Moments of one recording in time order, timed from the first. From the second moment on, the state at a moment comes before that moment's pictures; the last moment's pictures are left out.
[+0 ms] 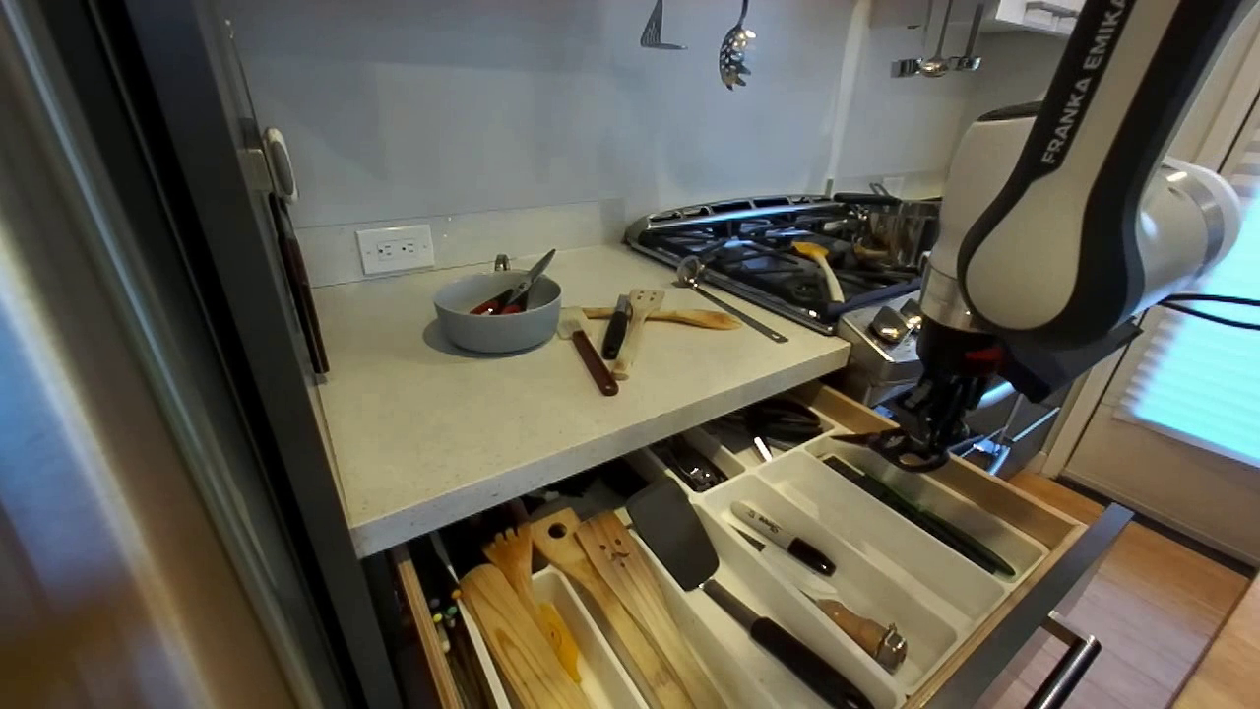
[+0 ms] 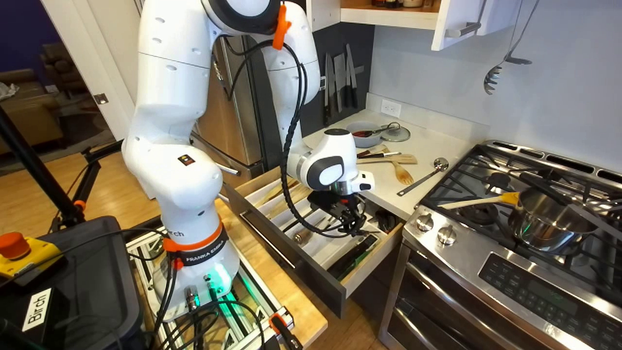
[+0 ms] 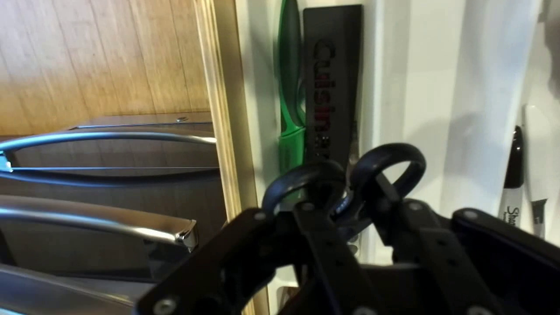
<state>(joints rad) 0.18 0.38 -0.43 -2.68 -0.17 3.12 -0.06</state>
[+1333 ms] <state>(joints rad) 0.05 0.44 -0.20 -2.67 -0.16 3.30 -0.14</state>
